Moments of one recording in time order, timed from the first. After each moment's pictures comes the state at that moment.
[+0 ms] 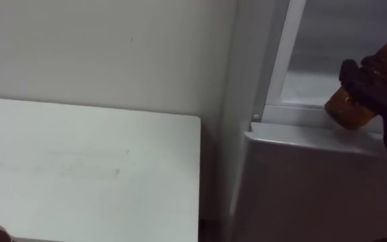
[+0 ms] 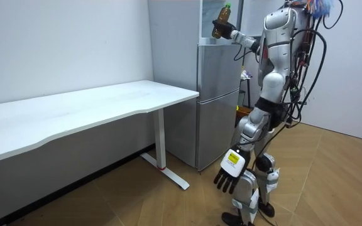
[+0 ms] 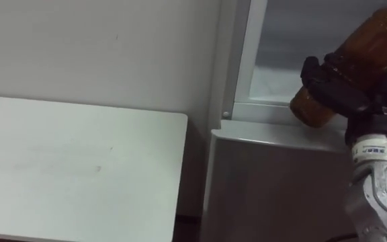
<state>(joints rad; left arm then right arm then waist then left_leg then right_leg) 0.28 0.21 0.12 1.05 0.32 0.07 0.18 -0.55 -0.51 -0.13 0.17 0.53 0.02 -0.38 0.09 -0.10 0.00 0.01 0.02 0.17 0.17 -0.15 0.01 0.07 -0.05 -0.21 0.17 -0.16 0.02</state>
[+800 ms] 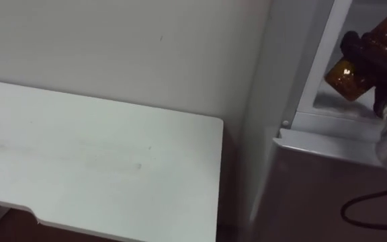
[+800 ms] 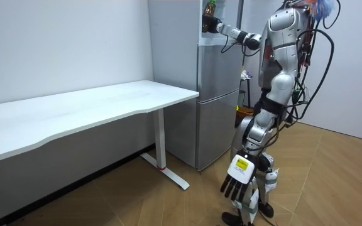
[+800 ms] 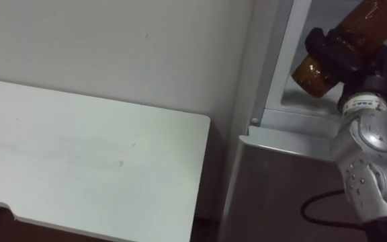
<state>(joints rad) 0.29 0.22 0.19 1.00 0.33 0.11 0.16 -0.87 -0.56 -0.06 0.51 0.62 0.05 -0.44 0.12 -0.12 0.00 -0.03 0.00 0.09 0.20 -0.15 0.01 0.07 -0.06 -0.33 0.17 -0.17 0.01</state>
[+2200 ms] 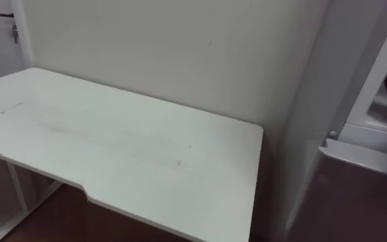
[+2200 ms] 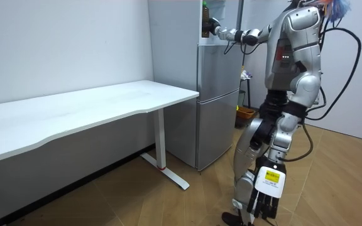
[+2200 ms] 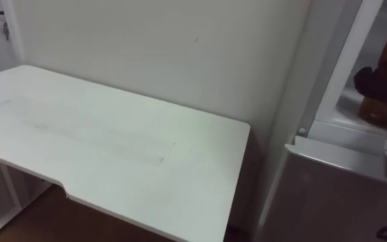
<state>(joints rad) 0.32 0.25 0.20 0.93 0.18 0.17 0.19 -0.90 -0.74 0.05 0.89 0.18 0.01 -0.54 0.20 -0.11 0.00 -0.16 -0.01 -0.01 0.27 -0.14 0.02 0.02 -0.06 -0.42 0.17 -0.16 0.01</state>
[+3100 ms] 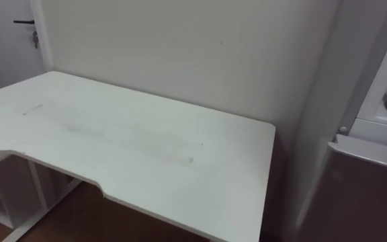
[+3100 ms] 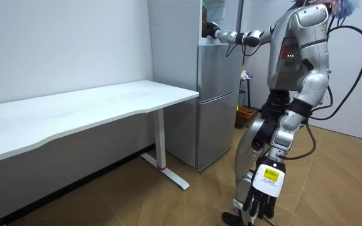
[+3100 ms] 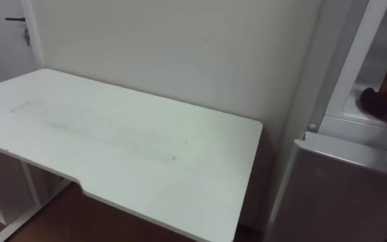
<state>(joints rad) 0.33 0.28 0.11 0.87 0.15 0.19 0.20 -0.88 -0.75 0.09 0.93 0.15 0.02 -0.47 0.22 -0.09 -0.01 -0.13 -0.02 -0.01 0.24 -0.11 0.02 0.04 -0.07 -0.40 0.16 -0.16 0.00</state>
